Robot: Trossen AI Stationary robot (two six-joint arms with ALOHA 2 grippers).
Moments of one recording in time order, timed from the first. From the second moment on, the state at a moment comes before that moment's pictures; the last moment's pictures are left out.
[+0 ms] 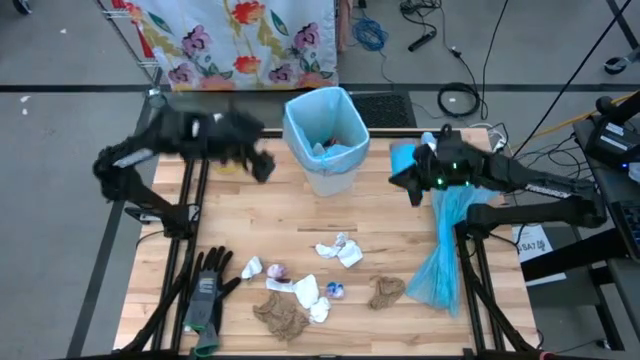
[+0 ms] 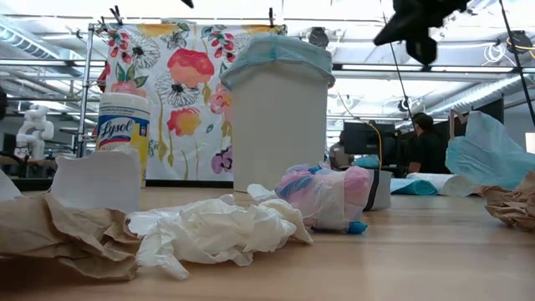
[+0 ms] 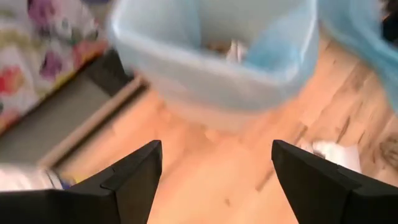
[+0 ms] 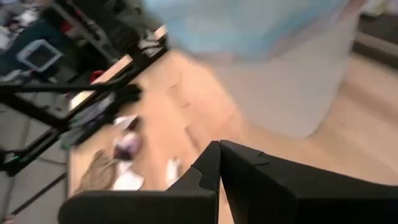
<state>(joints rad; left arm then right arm) 0.11 1.45 1.95 -1.45 -0.37 -0.53 -0.26 0.83 0.87 -0.56 -0.07 0.54</state>
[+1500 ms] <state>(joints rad) -0.40 1.65 1.00 -0.94 0.02 -1.94 0.22 1.03 0.75 -0.55 0.24 0.90</state>
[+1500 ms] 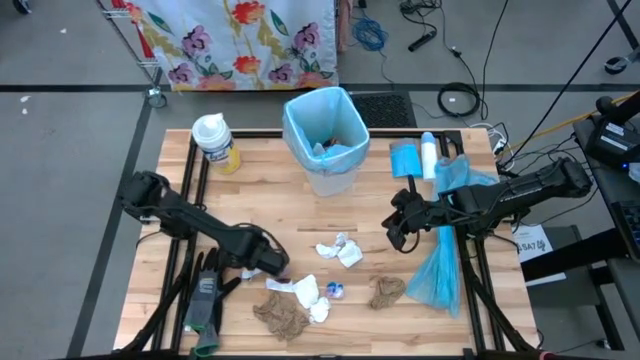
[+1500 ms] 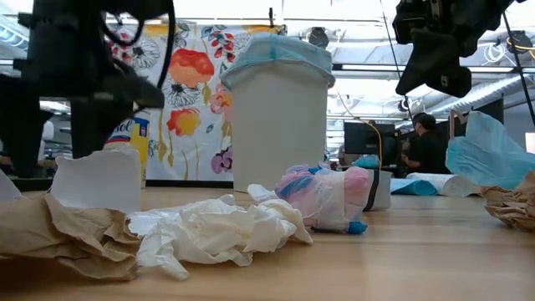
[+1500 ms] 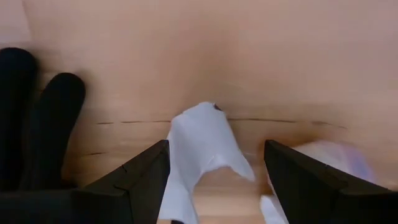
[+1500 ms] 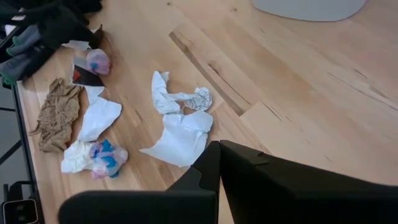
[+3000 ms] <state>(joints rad) -0.08 1.17 1.10 -0.76 -0.29 -1.30 0.25 1.03 0.75 -0.56 0.24 0.81</state>
